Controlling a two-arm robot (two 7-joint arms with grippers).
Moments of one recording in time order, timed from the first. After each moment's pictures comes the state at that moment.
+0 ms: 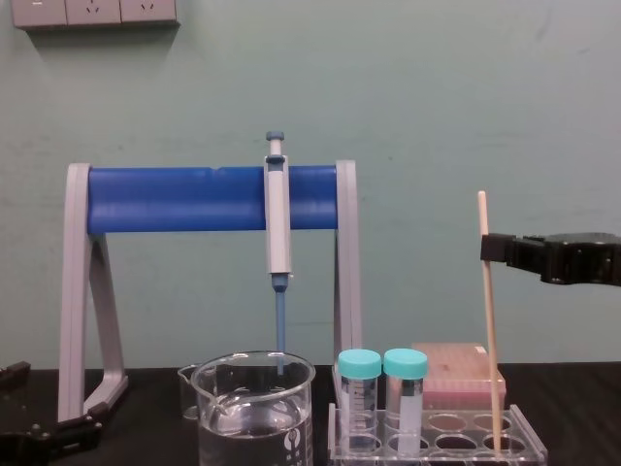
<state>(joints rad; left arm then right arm) -0.20 0.60 0.45 -1.41 -0.25 -0.12 0.03 0.38 0.57 -0.40 -1.48 0.67 0.08 0.51</state>
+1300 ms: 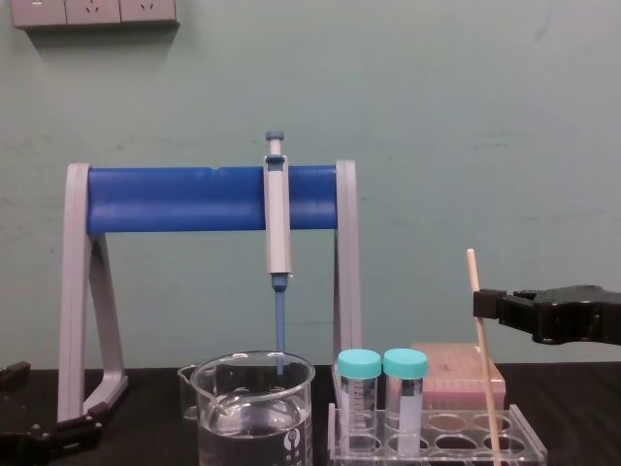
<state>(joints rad) -0.20 0.60 0.45 -1.41 -0.25 -0.12 0.03 0.39 0.53 -0.42 -1.40 0.62 0.08 0.54</state>
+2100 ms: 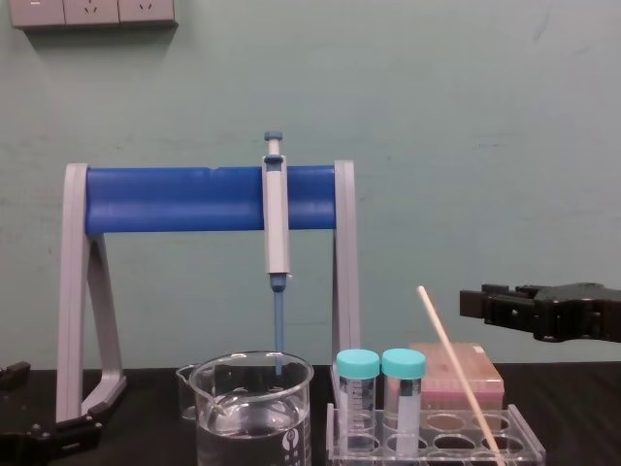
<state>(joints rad) -0.20 0.60 0.45 -1.41 -0.25 -0.12 0.03 0.39 0.54 -0.42 -1.40 0.62 0.08 0.54</state>
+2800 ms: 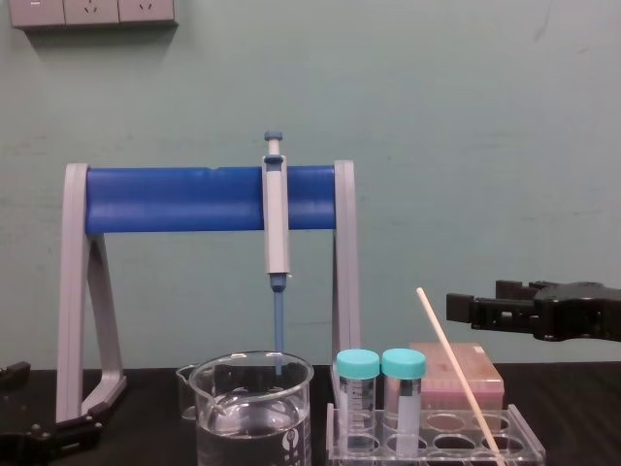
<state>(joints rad) -0.20 0.60 0.45 -1.41 -0.25 -0.12 0.03 0.39 0.54 -0.42 -1.41 0.62 0.08 0.54</state>
